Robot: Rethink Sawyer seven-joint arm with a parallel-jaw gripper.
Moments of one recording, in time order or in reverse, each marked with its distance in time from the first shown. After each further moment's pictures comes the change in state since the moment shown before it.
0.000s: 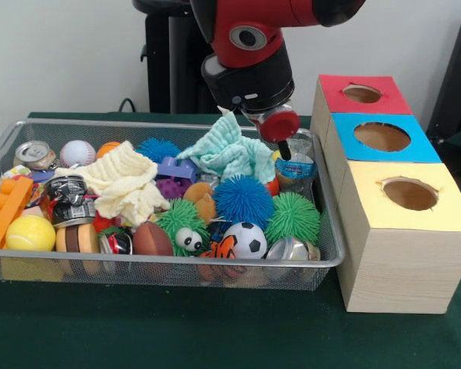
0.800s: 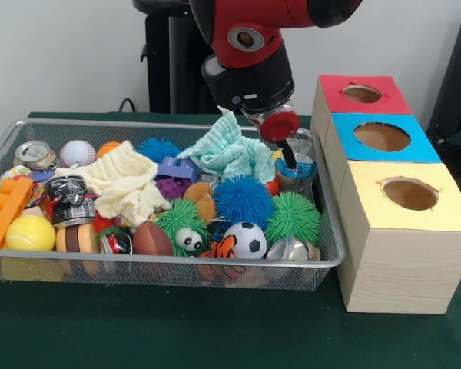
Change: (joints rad) arm 0.000 0.000 0.000 0.009 0.018 0.001 0.000
